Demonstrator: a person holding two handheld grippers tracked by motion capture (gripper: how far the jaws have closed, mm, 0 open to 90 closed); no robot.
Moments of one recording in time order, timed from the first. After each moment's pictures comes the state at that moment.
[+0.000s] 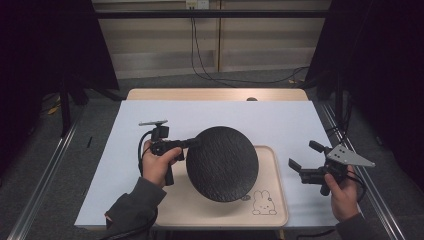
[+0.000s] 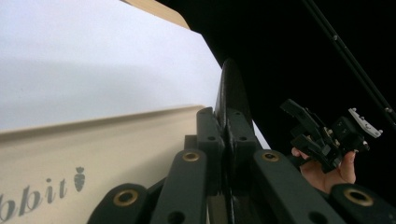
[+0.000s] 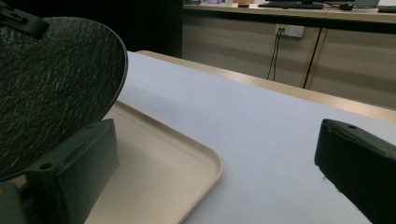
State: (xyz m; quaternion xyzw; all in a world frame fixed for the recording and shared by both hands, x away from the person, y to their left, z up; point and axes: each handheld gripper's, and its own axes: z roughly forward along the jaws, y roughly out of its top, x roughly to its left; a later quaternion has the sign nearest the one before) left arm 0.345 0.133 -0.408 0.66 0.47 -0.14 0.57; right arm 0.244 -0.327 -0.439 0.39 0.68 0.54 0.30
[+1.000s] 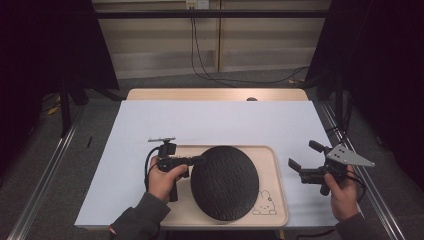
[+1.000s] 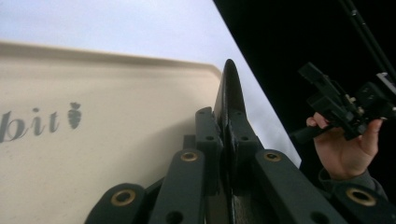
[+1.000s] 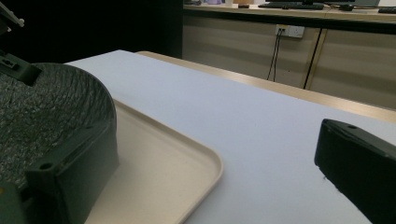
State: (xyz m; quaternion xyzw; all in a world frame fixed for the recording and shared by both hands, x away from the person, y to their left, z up) left arm 0.323 0.124 -0.448 0.67 0.49 -0.16 0.53; right arm 0.244 -0.327 -0.439 0.38 0.68 0.54 0.30
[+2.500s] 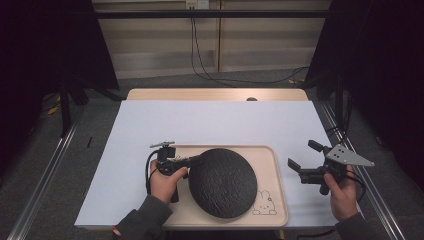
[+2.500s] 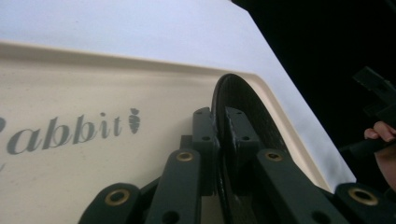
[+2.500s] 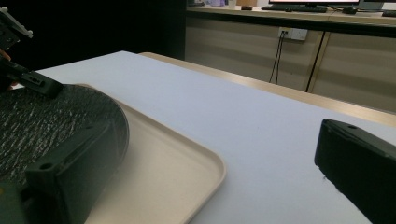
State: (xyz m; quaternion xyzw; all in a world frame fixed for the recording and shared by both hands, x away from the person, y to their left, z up) left arm 0.323 0.125 -0.468 0.67 0.52 -0.08 0.52; right arm 0.244 -0.325 -0.437 0.38 0.69 0.55 0.29
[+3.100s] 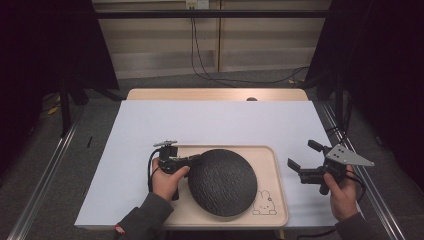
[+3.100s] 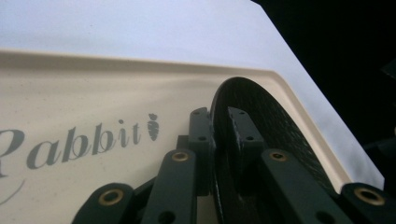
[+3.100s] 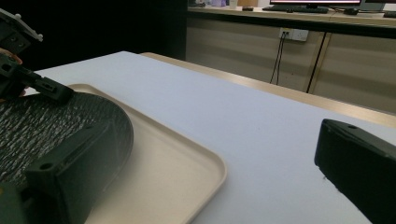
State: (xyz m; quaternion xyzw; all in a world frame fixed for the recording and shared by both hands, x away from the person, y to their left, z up) left arm 0.333 0.122 -0.476 0.69 0.51 -0.06 0.51; right arm 0.245 -0.324 -0.437 0.38 0.69 0.55 0.30
